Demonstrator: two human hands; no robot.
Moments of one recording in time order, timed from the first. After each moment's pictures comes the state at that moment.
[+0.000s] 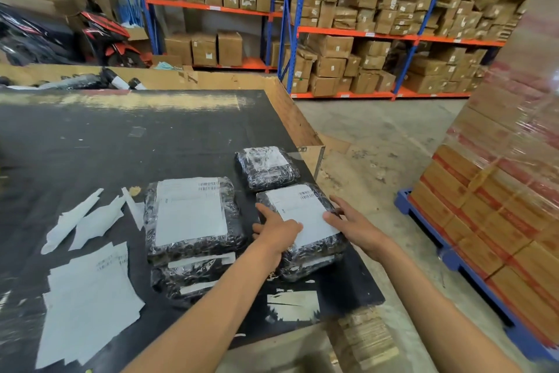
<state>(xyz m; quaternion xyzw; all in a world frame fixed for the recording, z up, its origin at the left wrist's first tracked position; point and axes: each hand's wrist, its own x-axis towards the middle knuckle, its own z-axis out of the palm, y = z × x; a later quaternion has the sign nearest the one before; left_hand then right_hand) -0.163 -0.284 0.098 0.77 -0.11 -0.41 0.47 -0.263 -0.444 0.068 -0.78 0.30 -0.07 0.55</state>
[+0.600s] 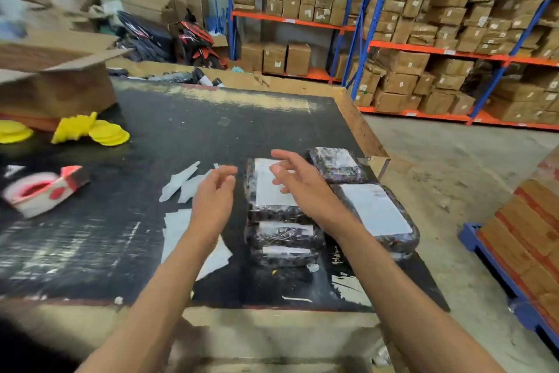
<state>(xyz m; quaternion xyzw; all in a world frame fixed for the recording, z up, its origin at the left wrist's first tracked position) -0.094 -0.071 0.108 0.76 -0.09 -0.03 0.65 -0.168 -0.230 0.149 -0.83 0.04 -0.12 0.55</state>
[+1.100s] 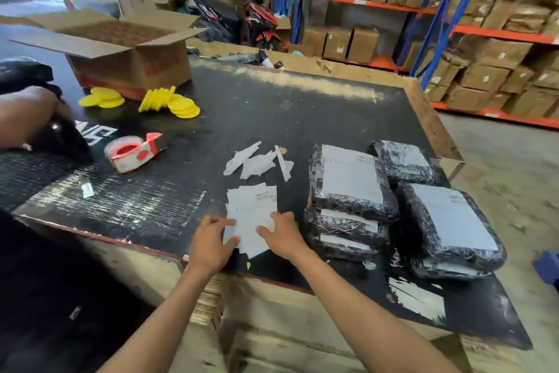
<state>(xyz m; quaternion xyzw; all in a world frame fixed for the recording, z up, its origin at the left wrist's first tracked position) -0.077 0.059 -0.048 0.94 -0.05 -0.03 0.33 -0.110 -0.112 0.003 -0.90 0.12 0.13 0.40</state>
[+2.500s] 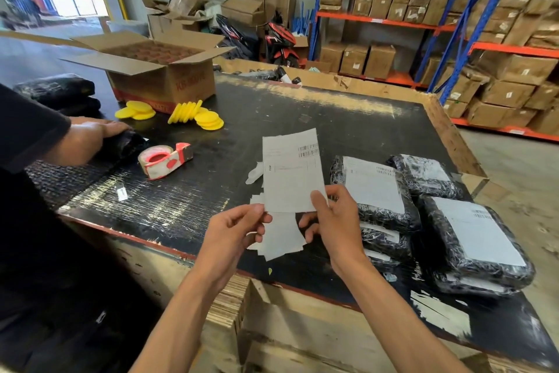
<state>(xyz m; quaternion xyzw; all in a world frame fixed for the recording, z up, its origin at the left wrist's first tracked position) -0.149 0.062 0.083 0.56 -0.04 -0.12 0.82 -0.168 -0.112 0.104 -0.67 0.11 -0.14 0.72</state>
